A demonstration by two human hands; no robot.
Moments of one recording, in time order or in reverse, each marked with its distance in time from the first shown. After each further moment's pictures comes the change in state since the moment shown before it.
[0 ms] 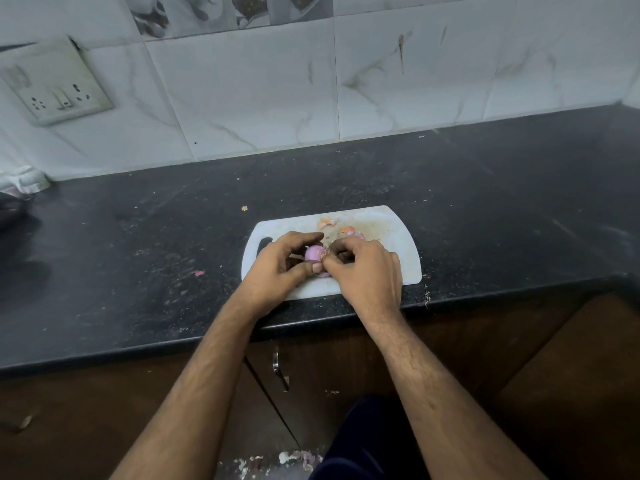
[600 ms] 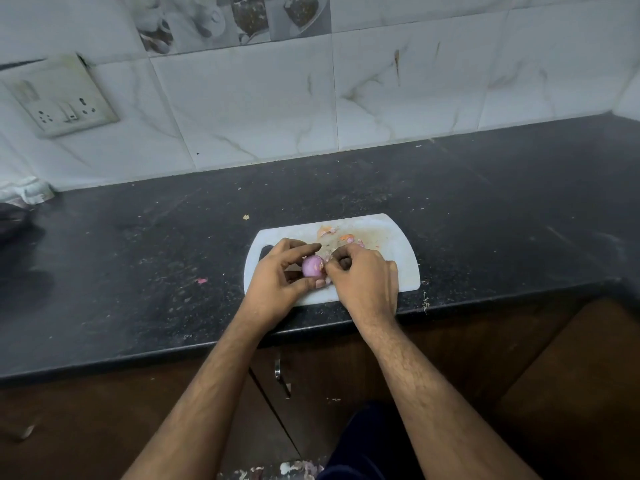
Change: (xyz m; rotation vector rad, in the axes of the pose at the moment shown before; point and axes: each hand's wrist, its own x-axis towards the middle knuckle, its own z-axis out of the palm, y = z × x) left_hand -0.012 0.012 0.006 0.080 0.116 0.019; right_hand 0.000 -0.005 0.003 -0.095 0.005 0.043
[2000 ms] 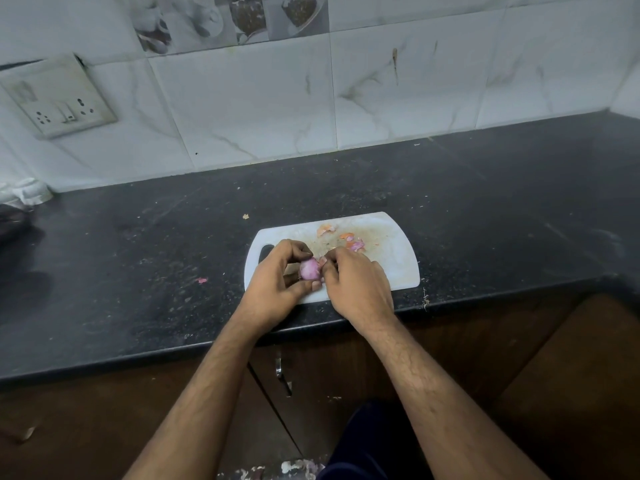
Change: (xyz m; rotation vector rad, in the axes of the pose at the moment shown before) left_hand -0.007 -0.003 -0.002 -0.078 -0.040 -0.025; right_hand -0.006 -0.004 -0.003 -0.125 -0.174 -0.166
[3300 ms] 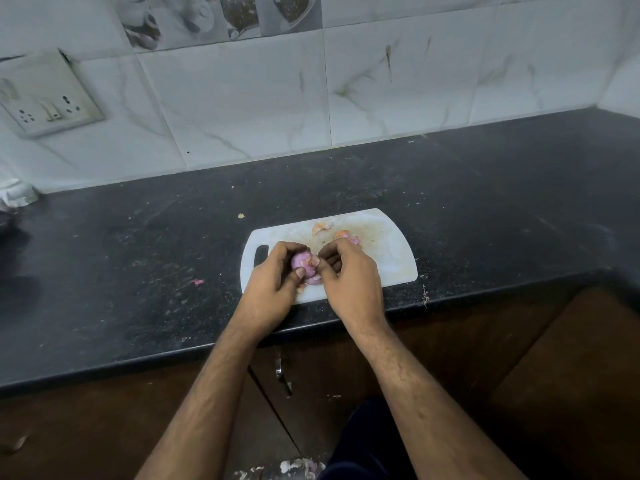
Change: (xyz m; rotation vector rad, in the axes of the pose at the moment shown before) left_hand -0.006 0.000 -0.002 0.127 0.044 -0.016; right_hand -0.004 -0.003 0.012 0.413 0.178 0.061
